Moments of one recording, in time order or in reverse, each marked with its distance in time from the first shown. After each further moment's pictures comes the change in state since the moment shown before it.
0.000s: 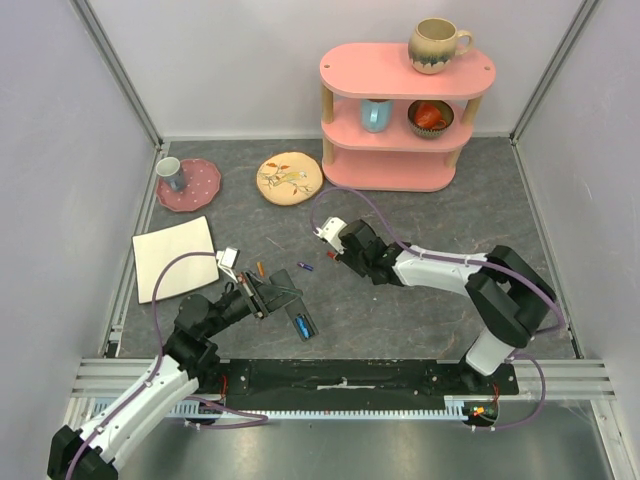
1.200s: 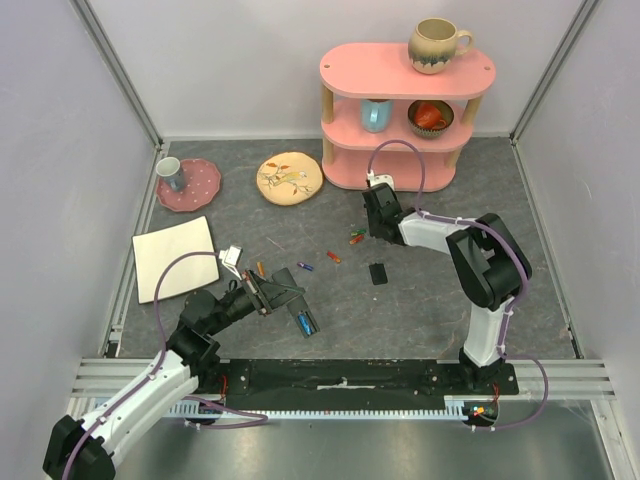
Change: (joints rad) left arm 0.000 0.093 0.000 0.018 -0.029 0.000; right arm -0.297 0.277 0.235 0.018 0.087 0.512
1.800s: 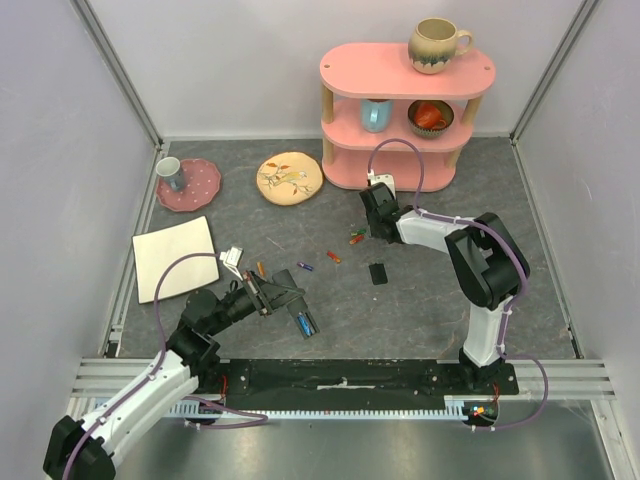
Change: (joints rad) left arm 0.000 -0.011 0.000 -0.048 -0.004 0.000; right arm 0.011 -0.002 0.021 -0.061 0.091 0.031
